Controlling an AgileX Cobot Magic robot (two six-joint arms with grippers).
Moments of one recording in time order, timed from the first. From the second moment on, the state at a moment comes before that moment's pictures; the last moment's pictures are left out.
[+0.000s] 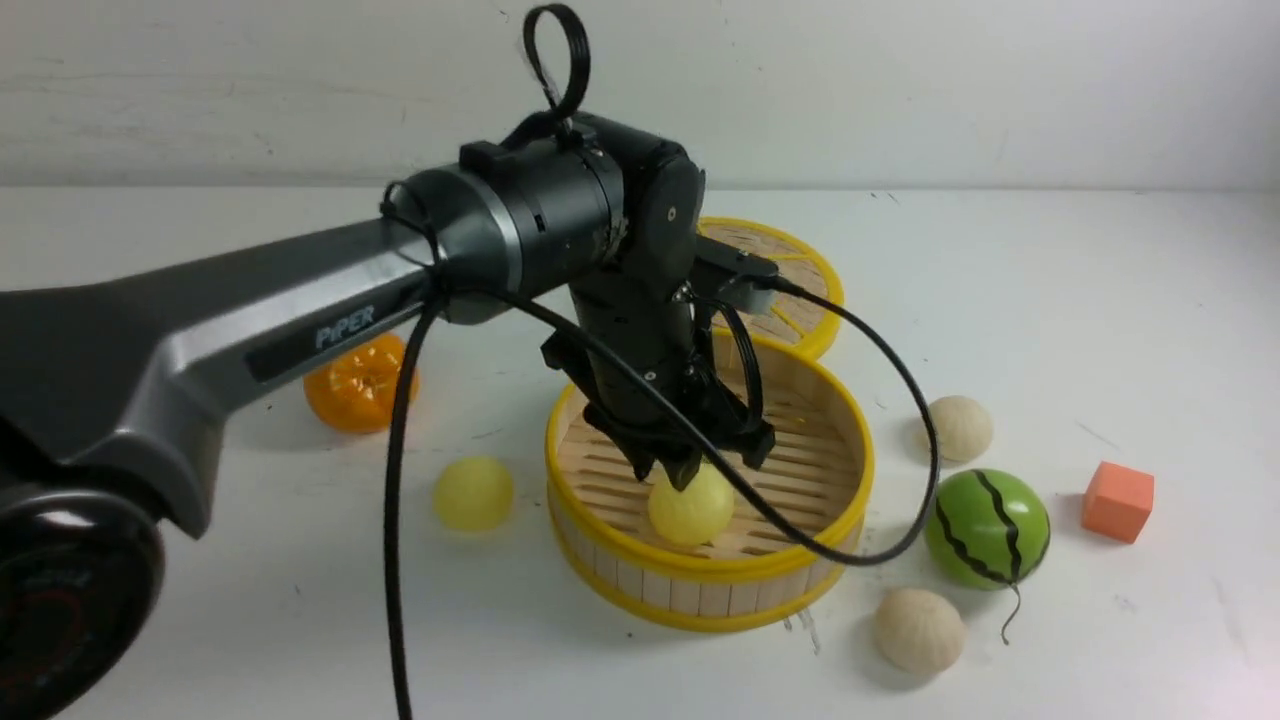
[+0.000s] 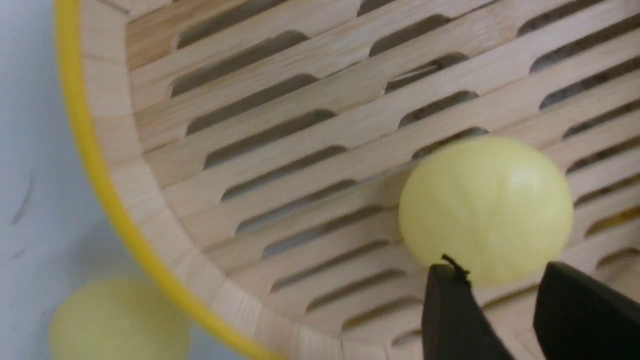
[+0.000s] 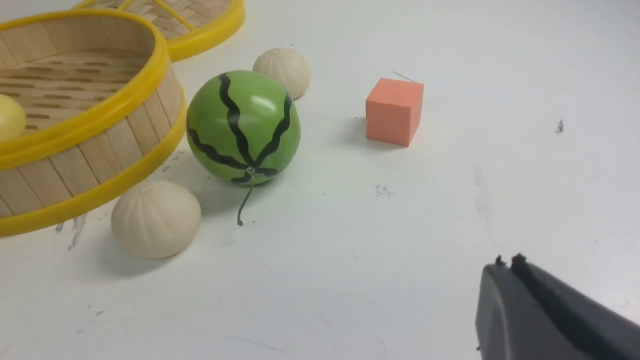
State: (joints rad) right arm 0.05 -0.01 0.02 -0.09 0.39 0.18; left arm -0.64 2.03 -1.82 0.01 1.09 -0.05
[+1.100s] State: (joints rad) right arm 0.05 -0.01 0.02 -0.09 0.39 0.18; left arm -0.35 1.99 -1.50 -0.03 0.81 0.02
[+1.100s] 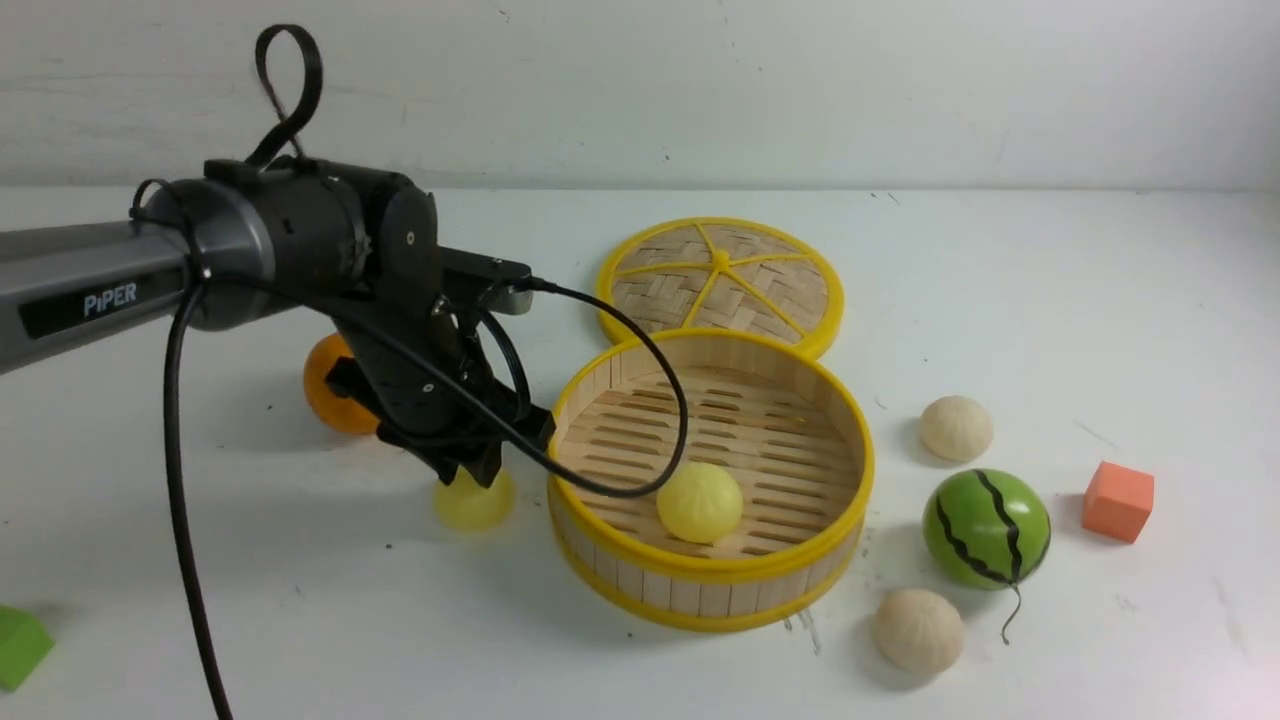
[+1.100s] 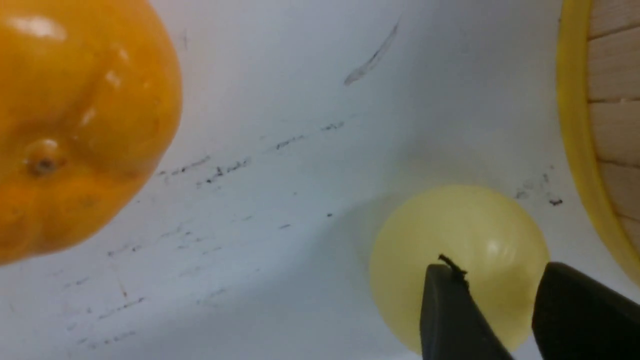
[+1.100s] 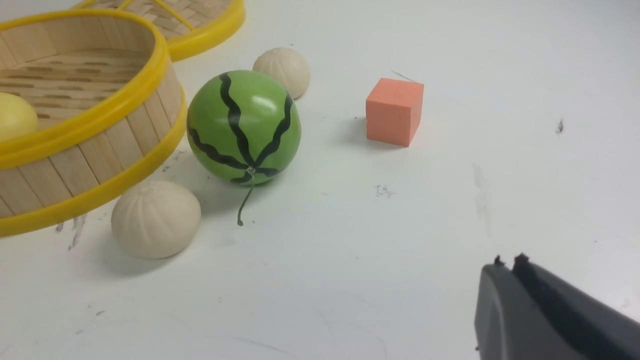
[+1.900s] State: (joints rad) right arm 0.05 -0.01 0.02 -0.09 0.39 0.18; left arm -0.35 1.91 -1.67 -0.13 1.07 0.05
